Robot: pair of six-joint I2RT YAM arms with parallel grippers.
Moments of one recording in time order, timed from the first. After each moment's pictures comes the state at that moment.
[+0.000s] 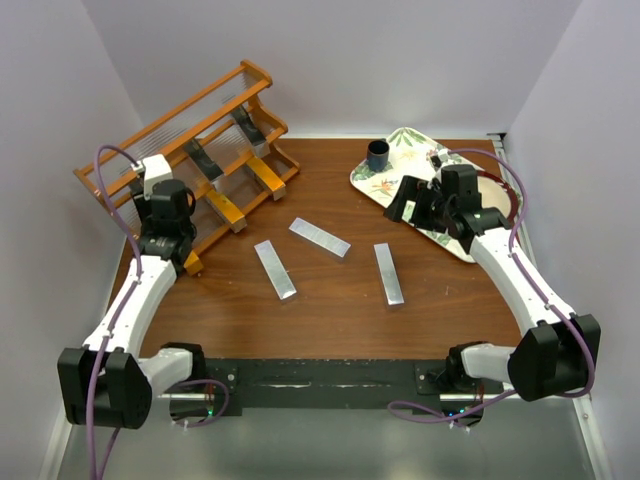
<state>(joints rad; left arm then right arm) -0.07 1.10 0.82 -0.13 -0.72 -0.08 0.21 1.26 1.06 -0.49 -0.18 0.45</state>
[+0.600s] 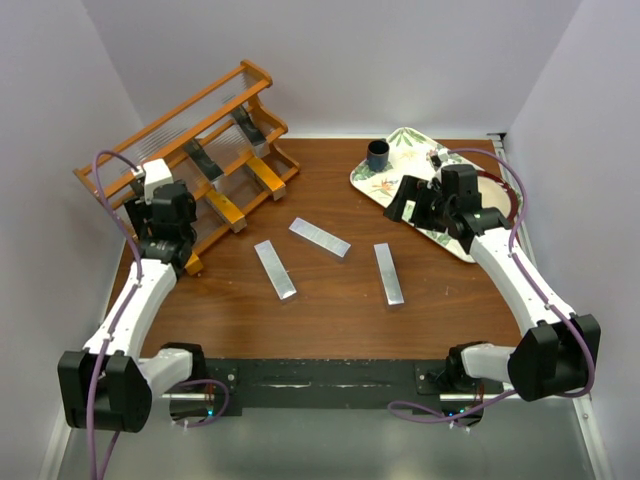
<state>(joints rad) -0.06 1.09 0.79 -0.14 -0.70 -0.12 0.21 1.26 1.06 -0.49 -0.18 0.45</state>
